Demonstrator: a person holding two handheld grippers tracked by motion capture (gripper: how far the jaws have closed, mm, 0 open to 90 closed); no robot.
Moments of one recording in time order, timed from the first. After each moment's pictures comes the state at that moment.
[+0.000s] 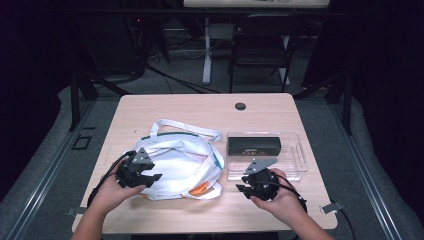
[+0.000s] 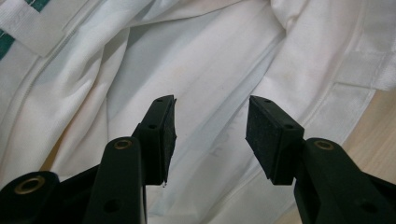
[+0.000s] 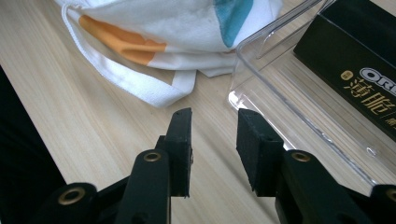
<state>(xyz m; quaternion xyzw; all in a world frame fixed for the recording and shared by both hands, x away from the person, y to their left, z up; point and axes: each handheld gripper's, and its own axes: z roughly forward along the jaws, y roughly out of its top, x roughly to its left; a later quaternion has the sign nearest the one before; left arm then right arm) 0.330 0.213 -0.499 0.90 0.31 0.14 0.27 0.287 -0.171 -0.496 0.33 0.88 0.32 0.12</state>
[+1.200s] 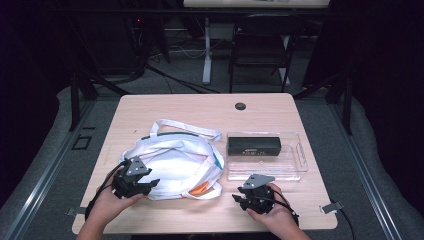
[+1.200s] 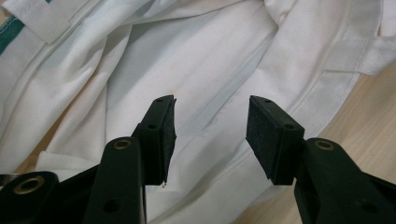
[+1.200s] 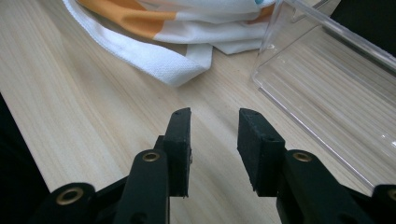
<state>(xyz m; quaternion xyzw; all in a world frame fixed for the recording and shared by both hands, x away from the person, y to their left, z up) 0.304 0.219 -0.507 0.88 0.32 0.17 0.30 0.271 -0.169 -0.546 0.34 0.86 0.35 0.13</state>
